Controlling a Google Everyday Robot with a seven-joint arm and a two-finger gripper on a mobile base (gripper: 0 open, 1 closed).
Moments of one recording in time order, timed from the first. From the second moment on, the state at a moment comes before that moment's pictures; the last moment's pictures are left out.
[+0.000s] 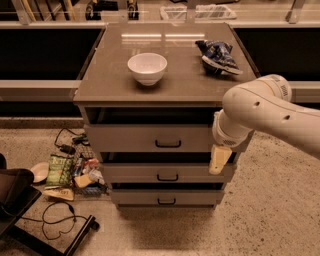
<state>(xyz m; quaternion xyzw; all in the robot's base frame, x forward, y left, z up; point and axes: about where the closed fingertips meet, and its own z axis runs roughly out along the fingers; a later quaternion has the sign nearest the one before) 0.563 -0.184 0.712 -0.63 0.76 -0.09 0.17</state>
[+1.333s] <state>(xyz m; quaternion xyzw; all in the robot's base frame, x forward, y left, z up) 0.610 -0.172 0.656 -0.66 0.74 -0.10 0.08</state>
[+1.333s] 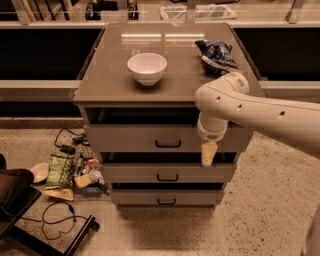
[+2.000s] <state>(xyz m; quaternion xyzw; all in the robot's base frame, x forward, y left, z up) 0.593 -0.176 0.637 -0.66 0.75 -0.08 0.05</state>
